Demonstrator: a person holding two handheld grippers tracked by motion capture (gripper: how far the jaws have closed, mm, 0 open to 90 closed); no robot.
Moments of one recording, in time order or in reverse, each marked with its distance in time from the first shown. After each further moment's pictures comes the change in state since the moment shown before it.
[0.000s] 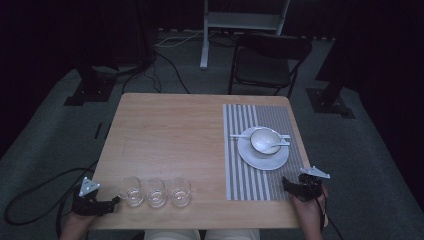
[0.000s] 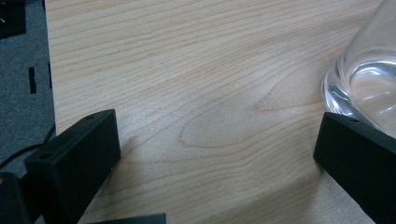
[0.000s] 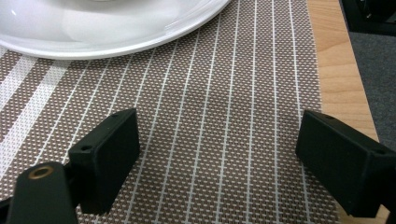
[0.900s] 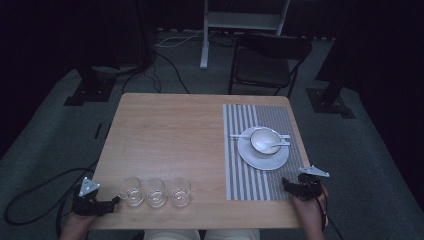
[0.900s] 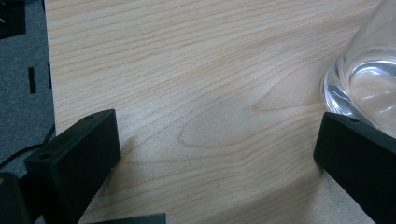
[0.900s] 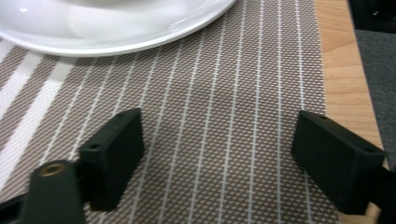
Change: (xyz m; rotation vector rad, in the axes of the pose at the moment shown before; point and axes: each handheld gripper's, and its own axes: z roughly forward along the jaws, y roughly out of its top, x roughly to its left) left arm 0.000 0.000 0.000 0.000 -0.001 0.001; right arm 0.002 0.004 -0.003 0.032 0.019 -0.027
